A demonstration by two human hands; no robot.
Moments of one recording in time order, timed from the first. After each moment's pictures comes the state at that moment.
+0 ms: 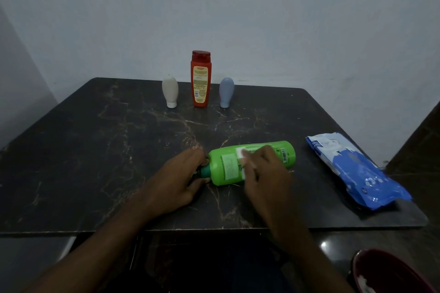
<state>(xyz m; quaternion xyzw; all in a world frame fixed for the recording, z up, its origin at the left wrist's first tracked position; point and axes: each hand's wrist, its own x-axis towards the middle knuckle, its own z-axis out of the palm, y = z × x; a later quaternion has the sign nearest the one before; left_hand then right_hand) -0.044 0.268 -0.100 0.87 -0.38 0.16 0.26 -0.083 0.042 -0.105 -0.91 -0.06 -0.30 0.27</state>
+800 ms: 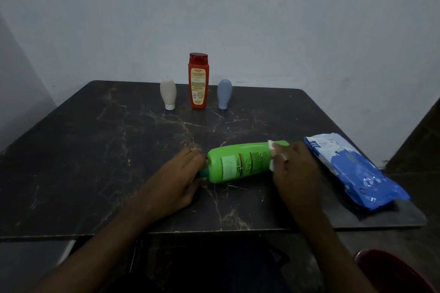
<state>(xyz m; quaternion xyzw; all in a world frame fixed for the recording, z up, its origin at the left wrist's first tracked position) -0.047 0.265 -0.096 0.87 -0.41 0.21 0.19 -0.068 -0.010 -0.109 -0.89 0.06 -0.31 0.33</state>
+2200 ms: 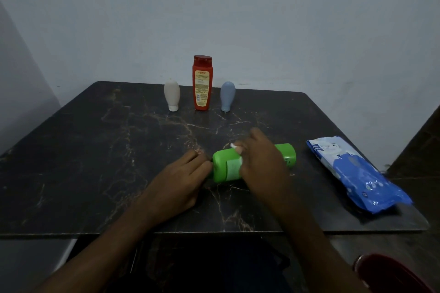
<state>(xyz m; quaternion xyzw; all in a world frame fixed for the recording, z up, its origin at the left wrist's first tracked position) -0.056 0.260 -0.087 0.86 -0.43 0.25 0.10 -0.062 0.053 -0.054 -0.96 -0.07 -0.16 0.21</state>
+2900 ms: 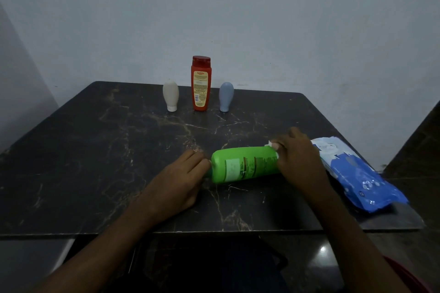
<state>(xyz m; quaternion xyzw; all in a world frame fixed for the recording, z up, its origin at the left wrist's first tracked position) -0.053 0.261 -0.092 0.86 -0.43 0.26 0.12 -0.048 -0.020 -0.068 -0.97 0.01 -0.21 0.16</state>
